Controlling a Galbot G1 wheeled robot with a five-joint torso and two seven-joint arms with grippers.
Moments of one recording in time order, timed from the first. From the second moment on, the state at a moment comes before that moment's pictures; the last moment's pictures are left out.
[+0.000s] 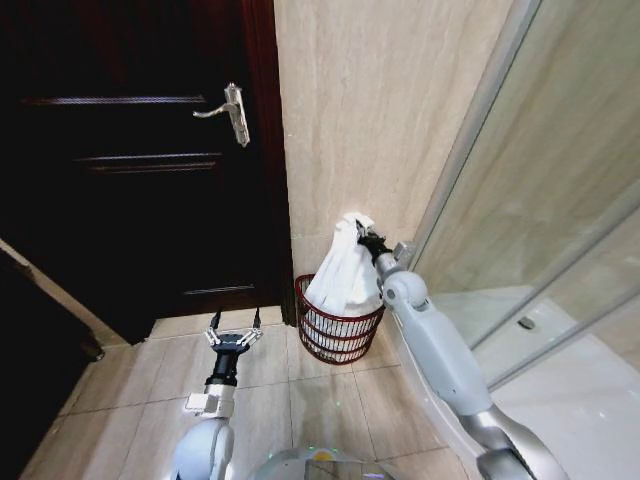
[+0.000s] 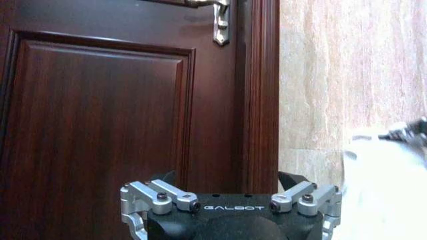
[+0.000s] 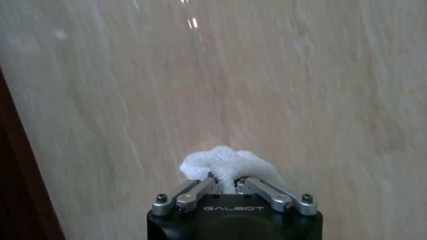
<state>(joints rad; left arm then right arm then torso) 1.68 -1.61 -0.64 -2.06 -0.10 -0.36 0.14 -0.70 1.19 0.14 1.71 0.77 -0.33 0.26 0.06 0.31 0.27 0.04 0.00</state>
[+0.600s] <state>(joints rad) 1.70 -1.61 -0.66 -2.14 -0.14 -0.31 0.12 -0.60 1.06 -0.07 1.68 1.44 -0.60 0.76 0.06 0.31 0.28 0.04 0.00</state>
